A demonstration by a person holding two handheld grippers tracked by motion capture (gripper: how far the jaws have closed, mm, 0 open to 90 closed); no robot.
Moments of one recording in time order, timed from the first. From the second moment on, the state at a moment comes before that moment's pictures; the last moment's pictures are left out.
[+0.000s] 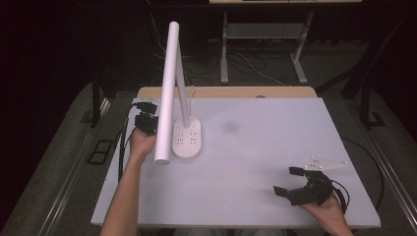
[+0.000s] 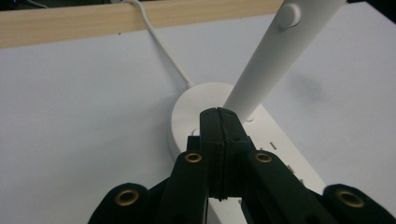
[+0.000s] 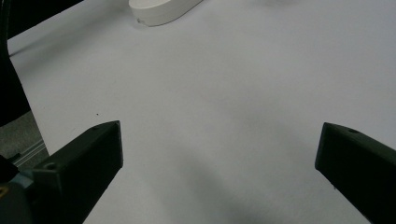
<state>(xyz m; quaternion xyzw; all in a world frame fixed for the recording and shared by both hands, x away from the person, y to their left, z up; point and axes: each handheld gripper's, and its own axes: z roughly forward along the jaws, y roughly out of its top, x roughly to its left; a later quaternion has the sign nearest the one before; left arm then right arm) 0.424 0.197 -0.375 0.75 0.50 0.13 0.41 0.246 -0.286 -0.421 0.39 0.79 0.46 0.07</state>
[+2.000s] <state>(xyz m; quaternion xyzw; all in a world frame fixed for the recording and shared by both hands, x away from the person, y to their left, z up) 0.279 0.192 -0.405 0.76 0.39 0.08 0.52 0.244 -0.284 -0.418 0.39 0.79 0.46 0.07</state>
